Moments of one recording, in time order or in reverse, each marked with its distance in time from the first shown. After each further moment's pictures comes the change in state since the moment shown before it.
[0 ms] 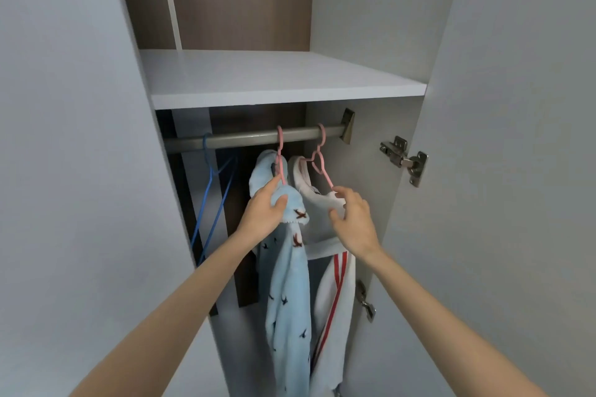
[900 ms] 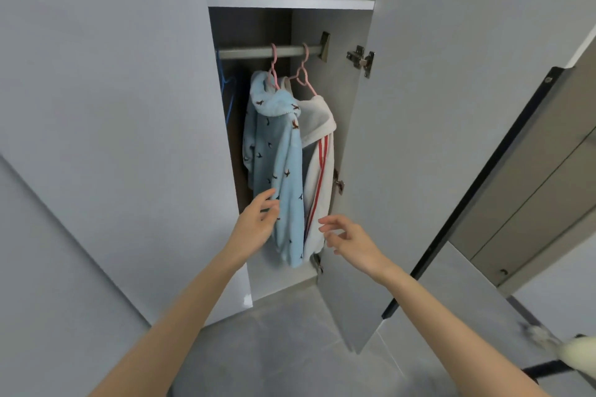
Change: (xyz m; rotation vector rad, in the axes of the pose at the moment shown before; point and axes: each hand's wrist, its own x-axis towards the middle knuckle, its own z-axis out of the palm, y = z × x) left_hand -0.351 -0.008 -0.010 -0.175 -0.134 -0.139; right_hand -0.361 -0.067 -0.058 0.306 -0.379 0.342
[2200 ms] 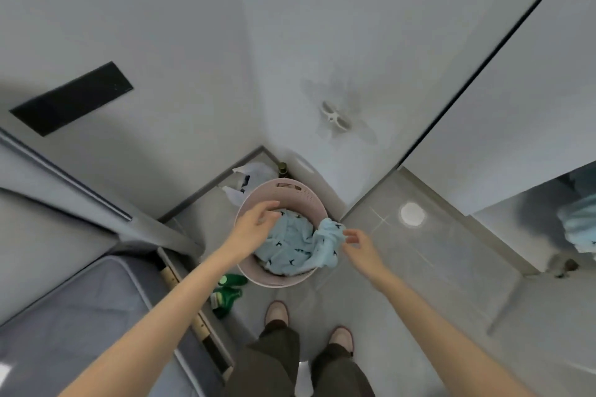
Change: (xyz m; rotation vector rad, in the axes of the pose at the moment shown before) left_hand -0.665 -0.233 -0.038 -0.139 0.830 -0.849; right_hand -0.359 0.123 0.390 -0.420 -1.032 0.023
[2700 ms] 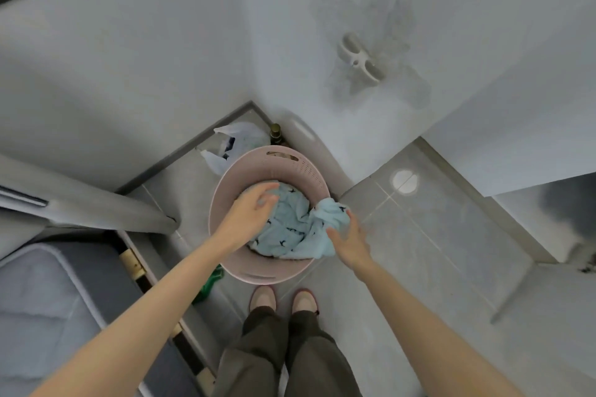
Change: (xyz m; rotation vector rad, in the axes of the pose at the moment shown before) left_hand 0.128 -0.092 0.053 -0.051 -0.031 -0.074; right_hand 0.150 0.081 0.069 -0.156 0.046 0.110
